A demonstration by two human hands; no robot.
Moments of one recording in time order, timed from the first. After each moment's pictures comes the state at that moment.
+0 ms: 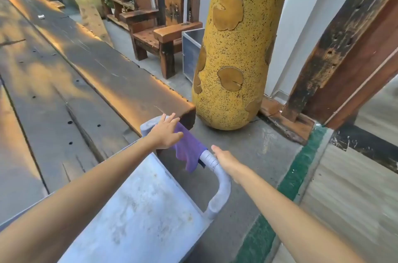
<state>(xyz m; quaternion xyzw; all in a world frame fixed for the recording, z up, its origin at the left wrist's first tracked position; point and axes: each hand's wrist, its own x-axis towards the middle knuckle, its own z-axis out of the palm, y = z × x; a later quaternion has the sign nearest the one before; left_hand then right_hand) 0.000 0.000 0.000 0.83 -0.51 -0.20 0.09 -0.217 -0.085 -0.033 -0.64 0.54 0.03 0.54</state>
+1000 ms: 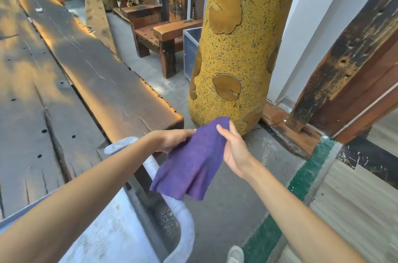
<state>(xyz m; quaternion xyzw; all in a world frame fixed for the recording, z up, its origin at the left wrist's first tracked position) -0.024 -0.154 0.009 0.64 -0.26 -0.66 0.29 -0.219 -0.235 0.028 -0.45 0.27 -0.23 0.82</state>
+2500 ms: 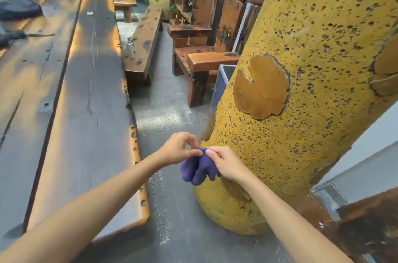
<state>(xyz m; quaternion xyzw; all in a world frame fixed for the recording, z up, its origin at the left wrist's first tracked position) 0.220 -0.530 0.003 0.82 -0.43 -0.15 0.36 0.088 -0.689 0.009 -0.89 0.15 0.01 0.43</state>
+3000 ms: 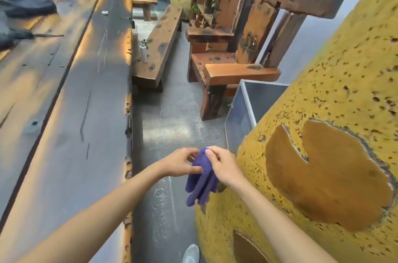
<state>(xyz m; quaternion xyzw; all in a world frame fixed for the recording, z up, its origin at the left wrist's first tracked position) 0.423 -0.608 -0.048 0.82 -0.35 -0.29 0.35 0.326 -0.768 -0.029 -0.89 0.15 -0.02 0.44</state>
